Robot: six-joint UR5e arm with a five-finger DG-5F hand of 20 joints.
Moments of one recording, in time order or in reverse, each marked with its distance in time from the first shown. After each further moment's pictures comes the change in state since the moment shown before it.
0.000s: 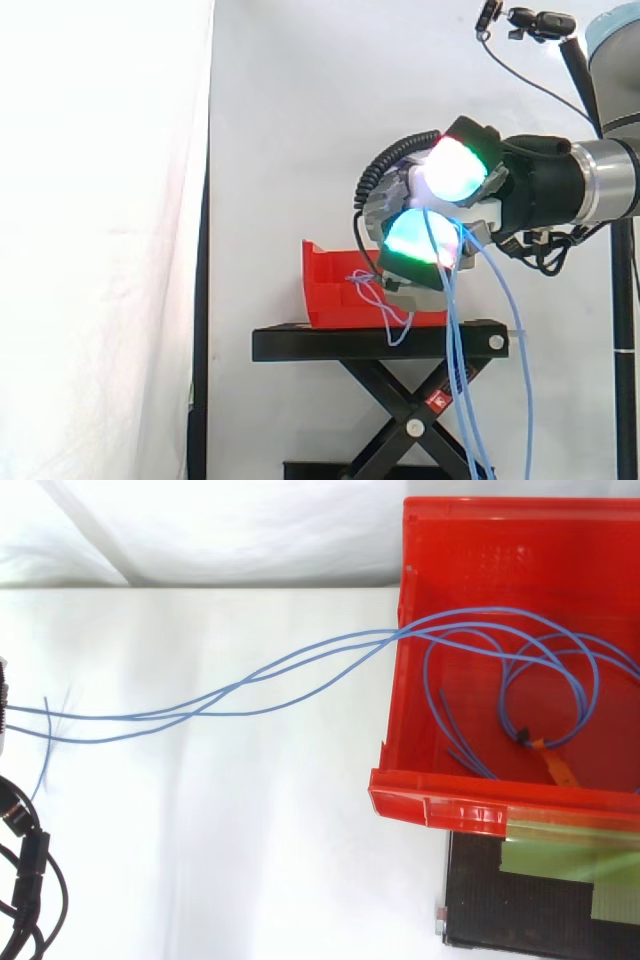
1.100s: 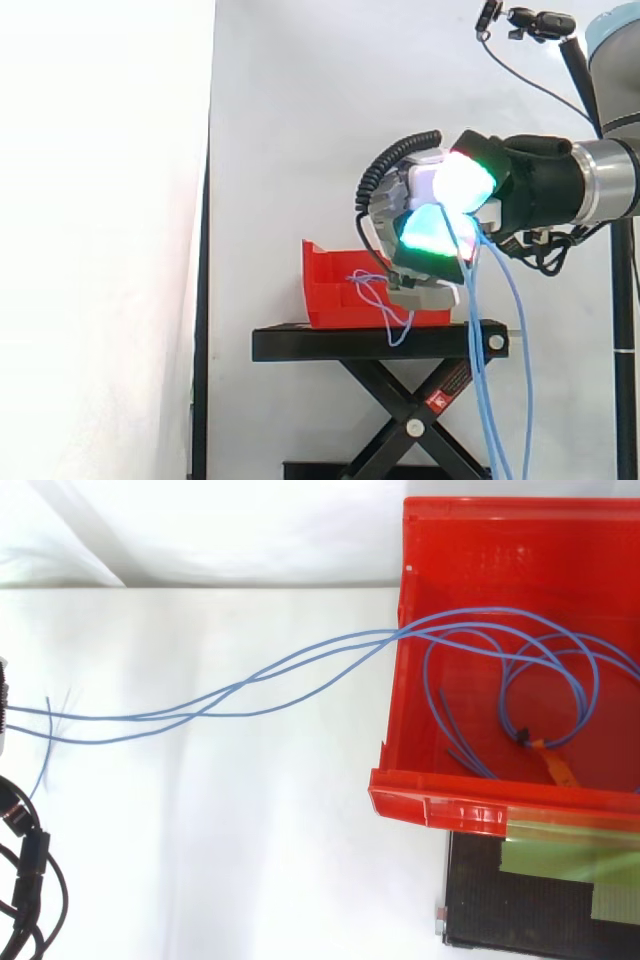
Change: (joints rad) arm 0.000 0.000 0.000 0.000 0.000 0.000
